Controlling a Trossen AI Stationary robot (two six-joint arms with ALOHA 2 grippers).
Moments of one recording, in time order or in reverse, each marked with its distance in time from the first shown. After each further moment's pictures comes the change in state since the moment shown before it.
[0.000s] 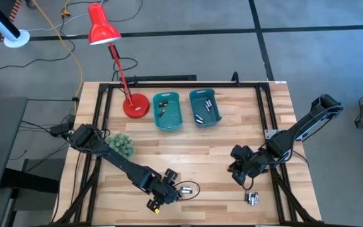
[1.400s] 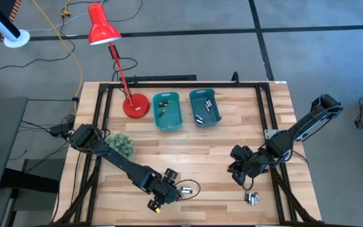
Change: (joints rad) left arm 0.001 0.001 0.000 0.005 -0.004 -0.034; right arm 0.000 0.000 0.000 0.009 0.000 -0.015
